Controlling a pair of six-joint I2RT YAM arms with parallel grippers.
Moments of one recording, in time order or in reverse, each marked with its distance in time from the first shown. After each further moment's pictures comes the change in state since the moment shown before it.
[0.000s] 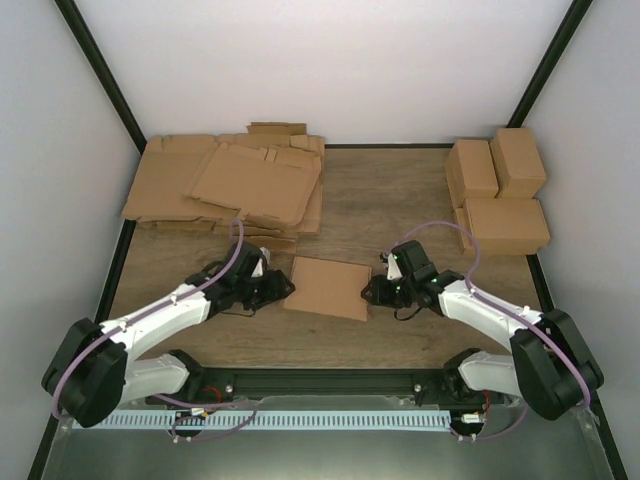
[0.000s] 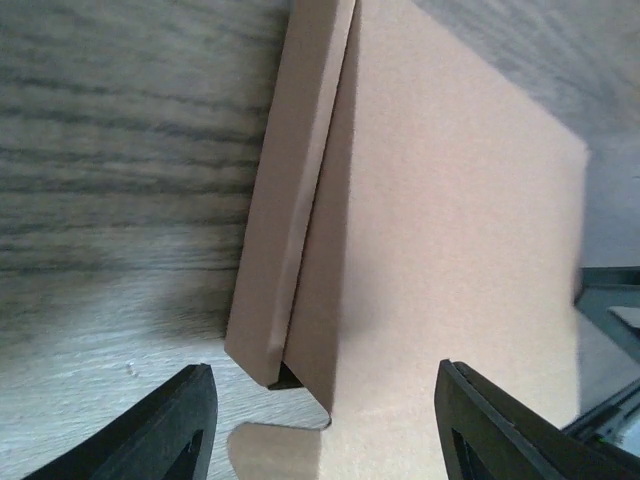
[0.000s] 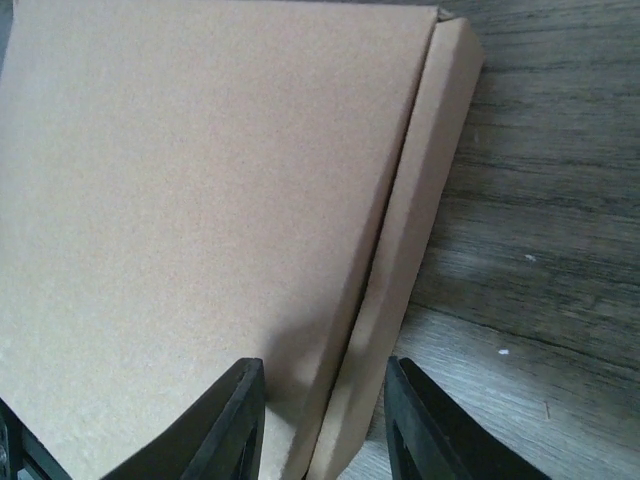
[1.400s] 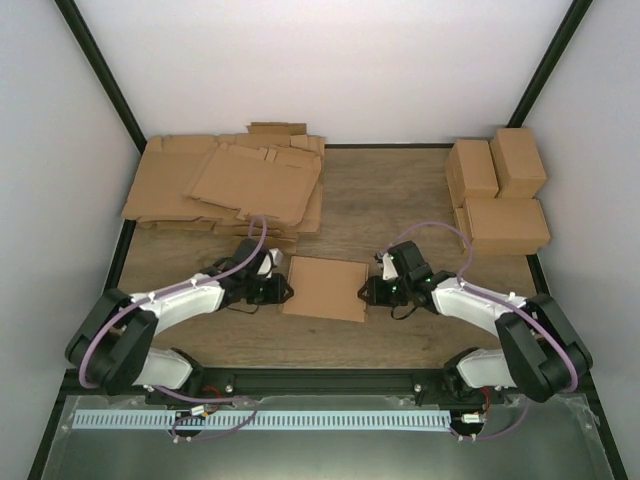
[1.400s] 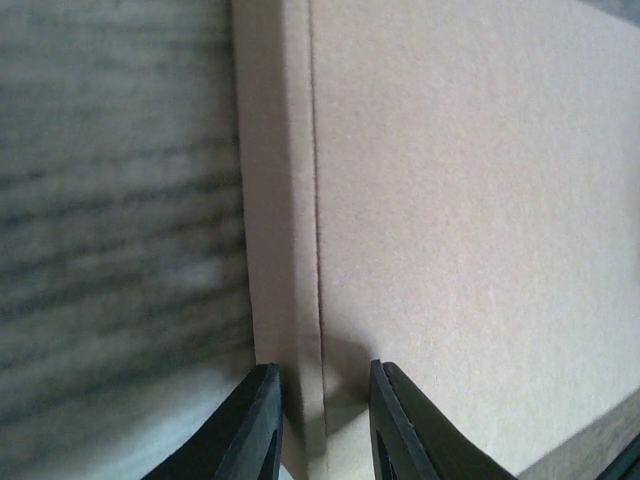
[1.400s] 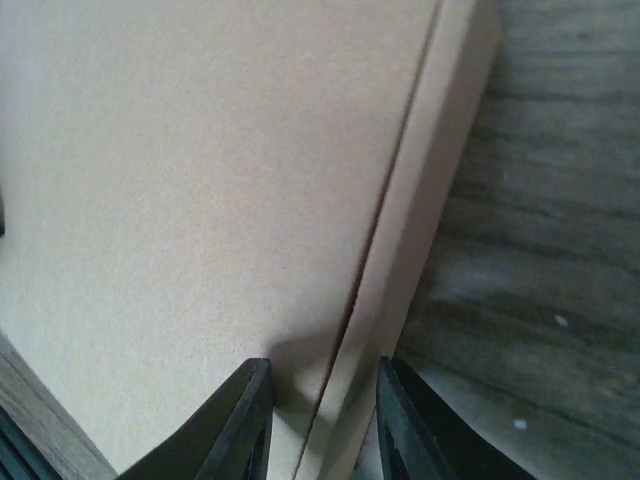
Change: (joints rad) left arm 0.045 0.205 0.020 0.137 0.073 0.302; right arm 0.000 0.076 -0.039 0.125 -0.018 -0.043
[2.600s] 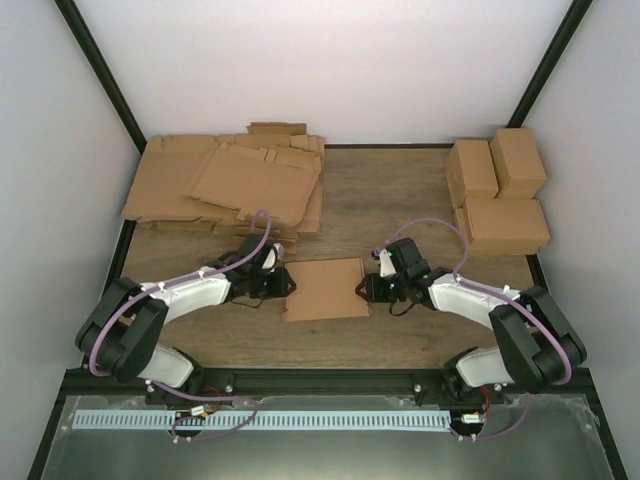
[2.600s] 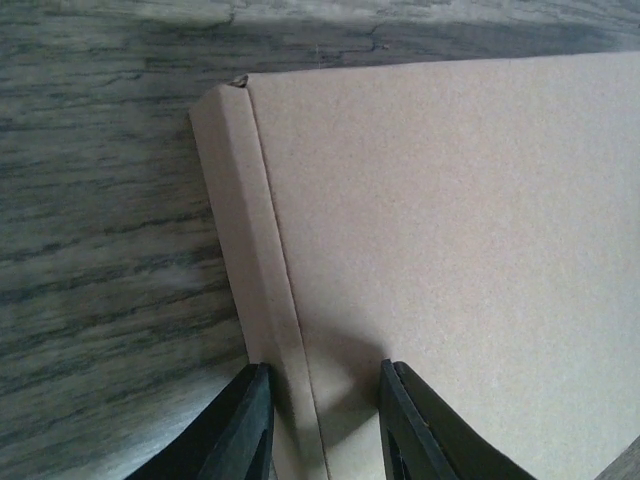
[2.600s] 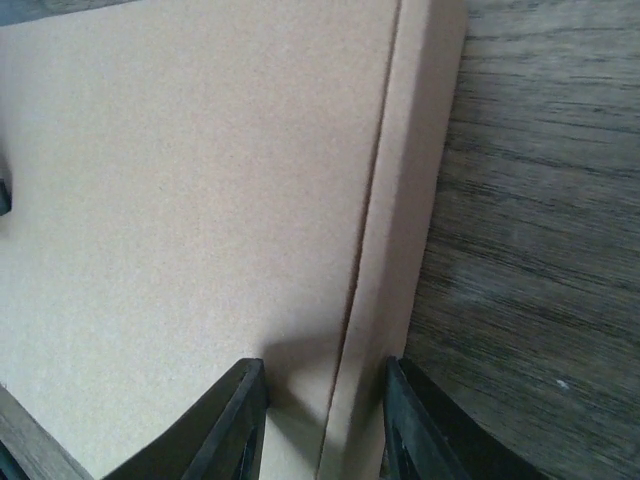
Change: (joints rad) left arm -0.007 0.049 0.039 0.000 -0.034 -0.033; right arm -0.005 0.068 0.042 0.030 -0.002 -0.073
